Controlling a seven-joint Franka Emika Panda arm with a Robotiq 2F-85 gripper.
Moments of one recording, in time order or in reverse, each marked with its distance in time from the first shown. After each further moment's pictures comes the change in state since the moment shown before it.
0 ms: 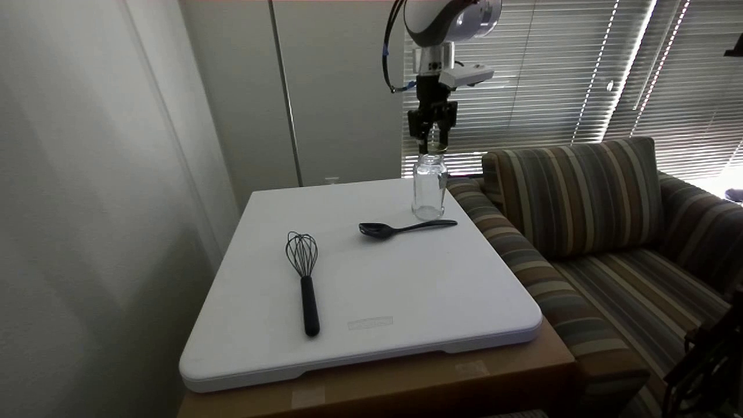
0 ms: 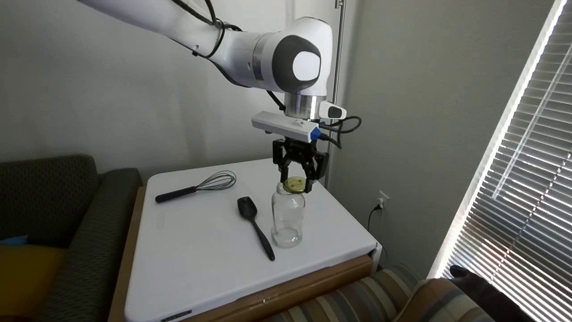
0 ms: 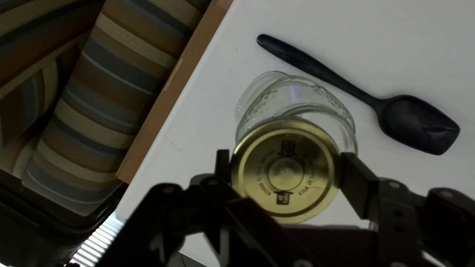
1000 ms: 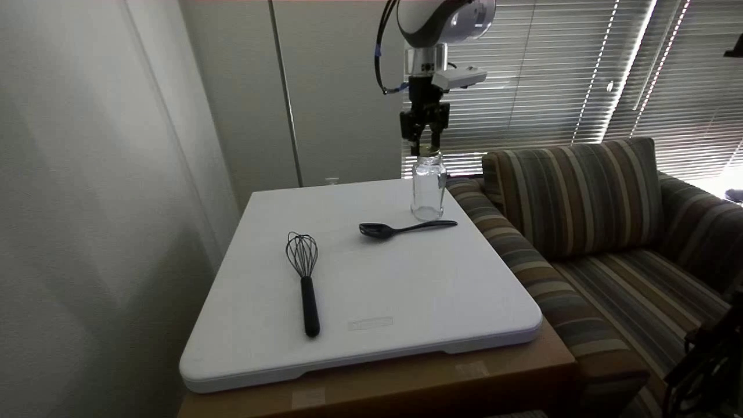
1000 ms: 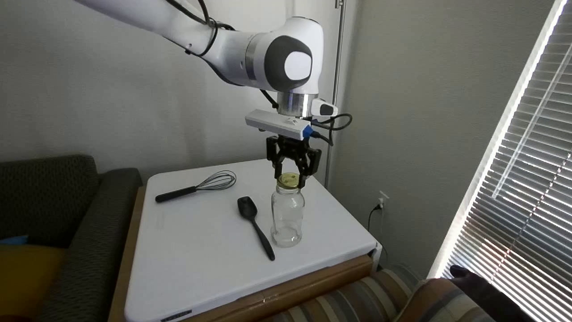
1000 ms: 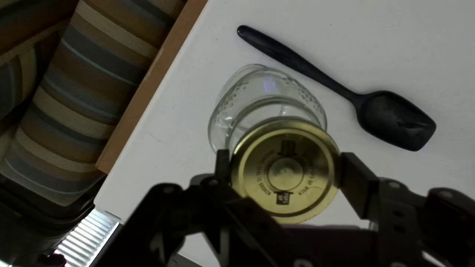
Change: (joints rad) arm 0.018 -0.007 0.014 -0.013 0.001 0.025 -0.001
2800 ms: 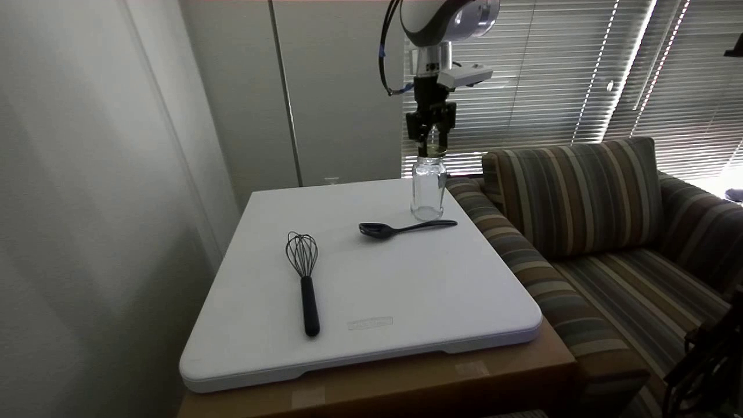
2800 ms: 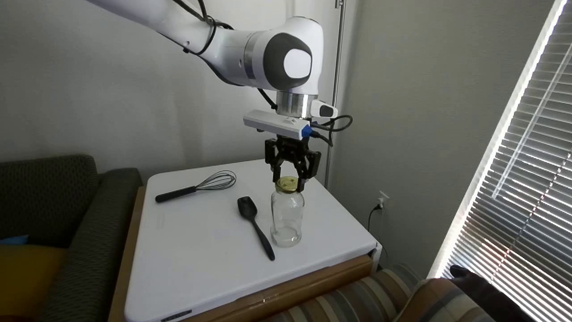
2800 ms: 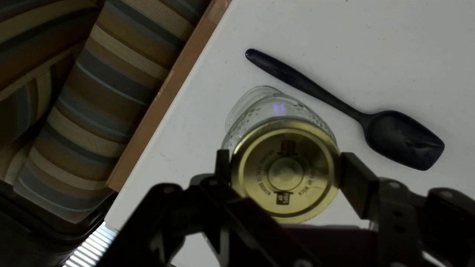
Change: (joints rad) arm 0.006 -0.030 -0.019 -0.049 -0.006 -0.023 0.006
